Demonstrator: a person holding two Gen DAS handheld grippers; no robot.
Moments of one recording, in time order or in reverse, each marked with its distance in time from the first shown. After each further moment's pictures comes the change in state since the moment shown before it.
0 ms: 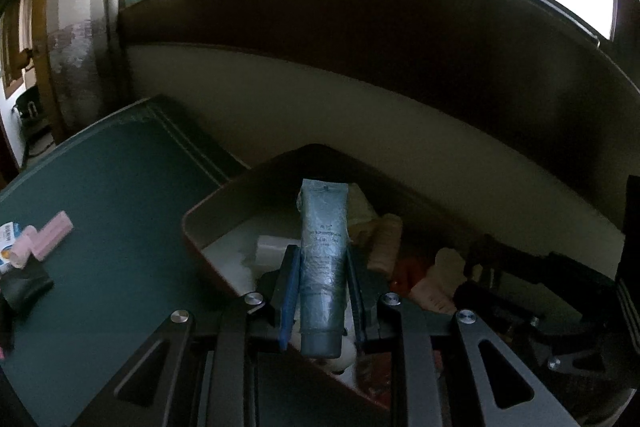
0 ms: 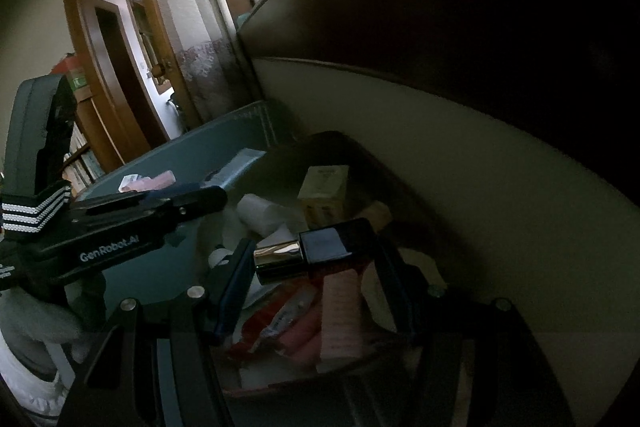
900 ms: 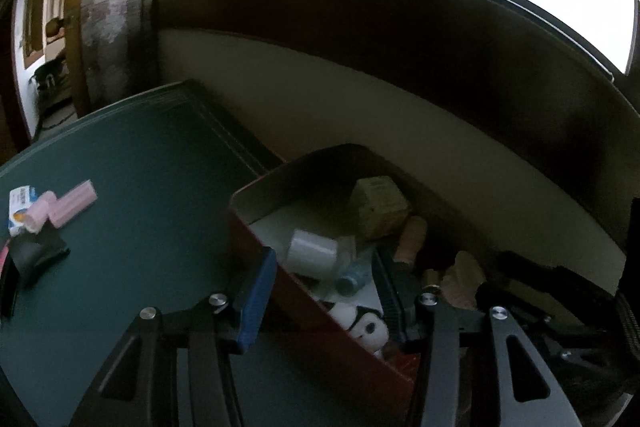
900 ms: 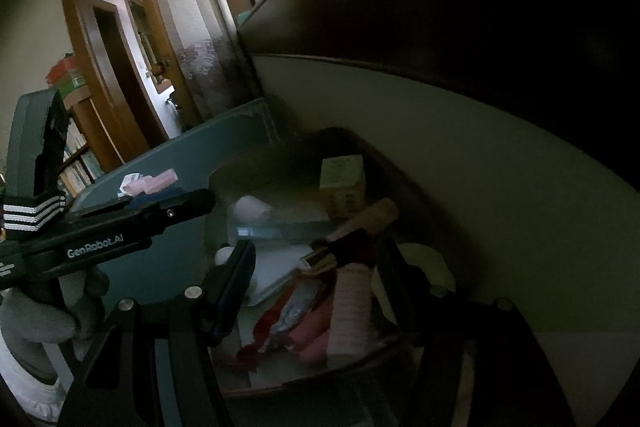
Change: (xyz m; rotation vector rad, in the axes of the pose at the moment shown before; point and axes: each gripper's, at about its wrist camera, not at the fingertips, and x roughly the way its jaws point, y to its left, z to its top) left arm -0.030 0.030 -0.014 -0.110 -0.024 0.034; right arm 0.000 0.013 0.000 0.000 0.001 0.001
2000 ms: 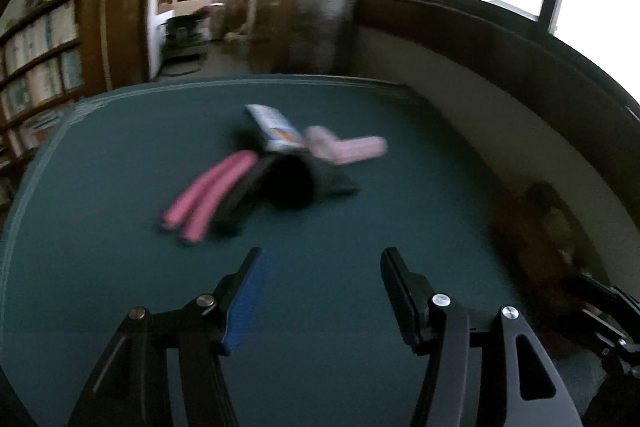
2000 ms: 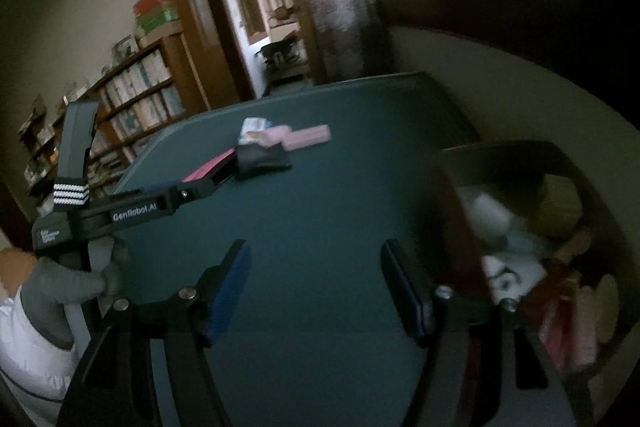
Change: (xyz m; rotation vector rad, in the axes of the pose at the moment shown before) left arm -0.117 0.223 -0.078 -0.310 -0.064 0.349; right arm 0.049 0.184 -0.017 -0.247 0.121 0.261
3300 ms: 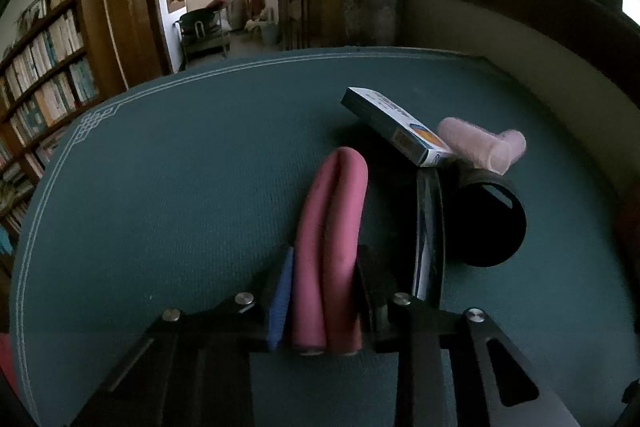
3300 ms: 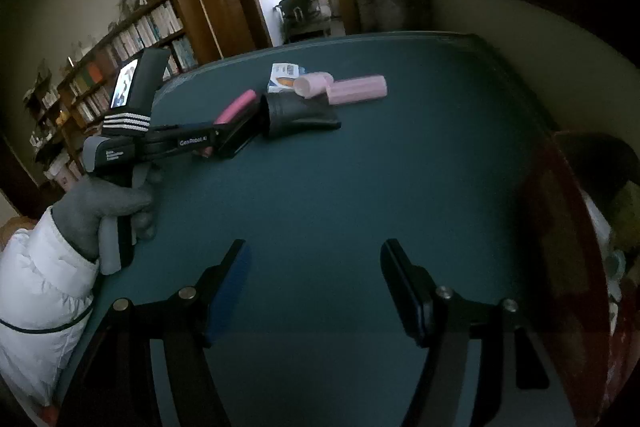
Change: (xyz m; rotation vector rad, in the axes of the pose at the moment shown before) left arm 0.113 0.081 0.049 0.084 0.080 0.131; right arm 0.076 0.037 0.006 -0.046 0.156 0.030
